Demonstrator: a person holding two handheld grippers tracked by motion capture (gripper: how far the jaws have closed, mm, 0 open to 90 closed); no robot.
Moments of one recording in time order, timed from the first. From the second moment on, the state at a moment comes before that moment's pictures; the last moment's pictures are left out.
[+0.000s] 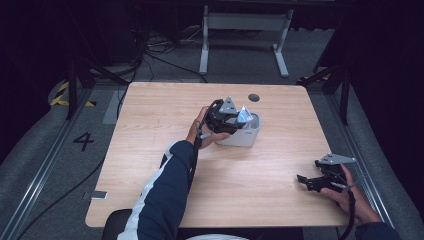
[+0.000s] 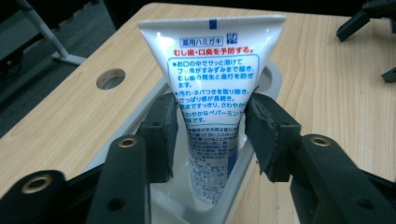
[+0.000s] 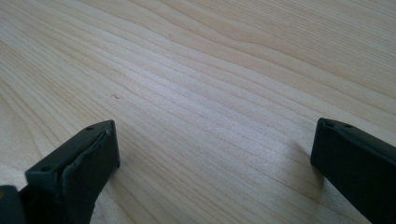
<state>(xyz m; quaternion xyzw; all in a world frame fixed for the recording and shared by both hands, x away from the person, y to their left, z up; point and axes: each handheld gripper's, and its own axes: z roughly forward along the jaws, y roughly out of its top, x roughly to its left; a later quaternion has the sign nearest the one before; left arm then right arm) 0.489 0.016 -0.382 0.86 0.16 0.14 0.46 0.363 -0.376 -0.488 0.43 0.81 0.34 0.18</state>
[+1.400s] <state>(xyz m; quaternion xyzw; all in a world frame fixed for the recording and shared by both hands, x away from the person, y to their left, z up) 0.475 0.044 -0.360 0.86 0.16 0.17 0.45 0.363 -0.376 -0.488 0.43 0.81 0.34 0.18</state>
